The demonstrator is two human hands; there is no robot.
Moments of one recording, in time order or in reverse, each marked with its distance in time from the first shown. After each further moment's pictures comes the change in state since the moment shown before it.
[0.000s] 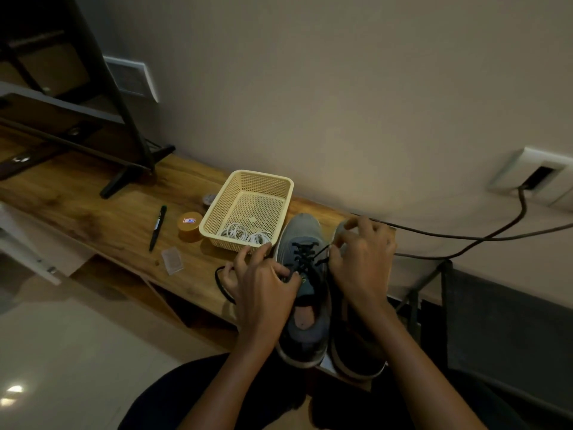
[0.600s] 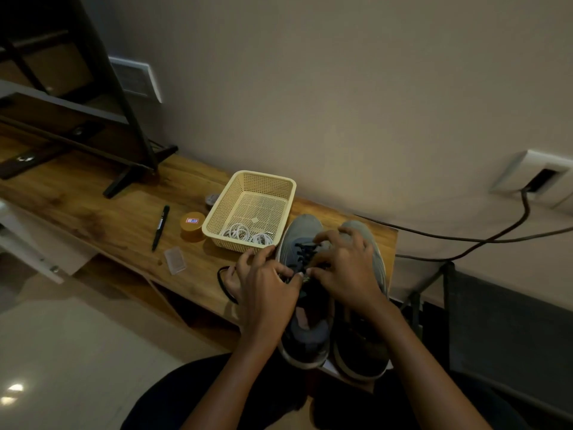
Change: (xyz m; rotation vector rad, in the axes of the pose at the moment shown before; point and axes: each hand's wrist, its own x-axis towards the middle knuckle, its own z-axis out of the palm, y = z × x) left_hand 0.001 -0.001 0.001 -0.023 -0.042 -0.043; right_hand -0.001 -0.001 0.001 0.041 -0.415 -0.214
